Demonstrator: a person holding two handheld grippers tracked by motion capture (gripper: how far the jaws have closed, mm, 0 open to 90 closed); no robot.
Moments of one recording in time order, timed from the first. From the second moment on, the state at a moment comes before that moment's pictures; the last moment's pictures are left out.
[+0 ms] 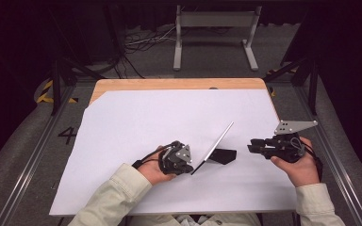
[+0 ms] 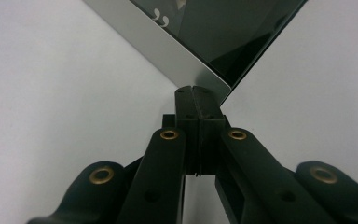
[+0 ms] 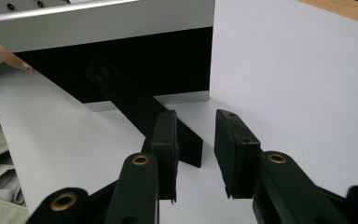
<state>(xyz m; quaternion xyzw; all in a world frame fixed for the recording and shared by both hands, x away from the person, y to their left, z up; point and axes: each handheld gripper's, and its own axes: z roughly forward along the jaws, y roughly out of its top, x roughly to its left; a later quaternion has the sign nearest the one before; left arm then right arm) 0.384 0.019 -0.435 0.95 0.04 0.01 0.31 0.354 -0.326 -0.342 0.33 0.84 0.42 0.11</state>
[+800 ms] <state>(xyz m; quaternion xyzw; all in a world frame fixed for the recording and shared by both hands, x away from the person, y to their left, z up) 0.366 -0.031 -0.433 0.95 -0.03 -0.02 0.30 0.342 -0.346 -0.338 0.36 0.82 0.42 0.13</state>
